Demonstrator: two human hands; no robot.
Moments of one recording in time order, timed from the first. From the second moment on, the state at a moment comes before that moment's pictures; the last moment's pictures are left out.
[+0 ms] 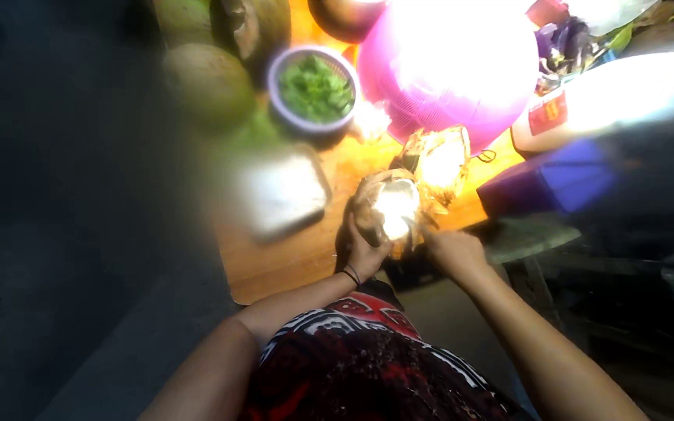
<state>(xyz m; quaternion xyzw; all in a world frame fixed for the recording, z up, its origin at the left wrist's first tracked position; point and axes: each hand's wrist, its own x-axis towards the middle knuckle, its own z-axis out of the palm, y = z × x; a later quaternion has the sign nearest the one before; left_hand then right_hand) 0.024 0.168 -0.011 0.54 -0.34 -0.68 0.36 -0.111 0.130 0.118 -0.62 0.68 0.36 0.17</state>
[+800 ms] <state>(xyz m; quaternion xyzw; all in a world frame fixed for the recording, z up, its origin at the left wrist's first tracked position) 0.013 0.157 -0.013 0.54 -0.34 -0.66 0.40 -0.113 0.125 0.128 -0.61 0.67 0.39 0.17</state>
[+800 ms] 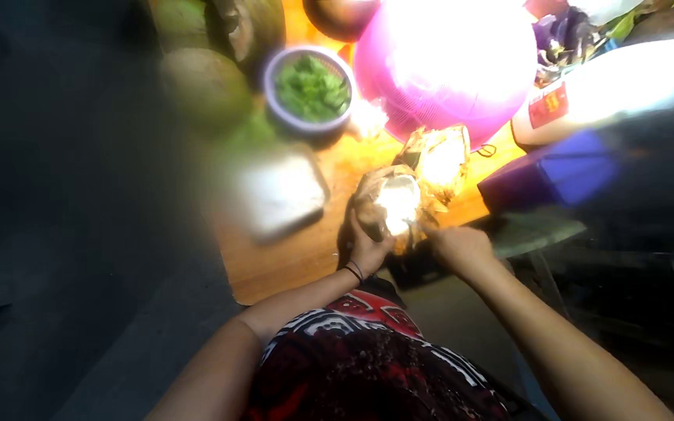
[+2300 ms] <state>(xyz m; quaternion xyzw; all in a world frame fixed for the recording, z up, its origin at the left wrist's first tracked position) 0.014 0.153 -0.010 0.54 -0.33 -0.67 0.40 -0.102 0.103 0.138 -0.58 0.69 0.39 0.20</state>
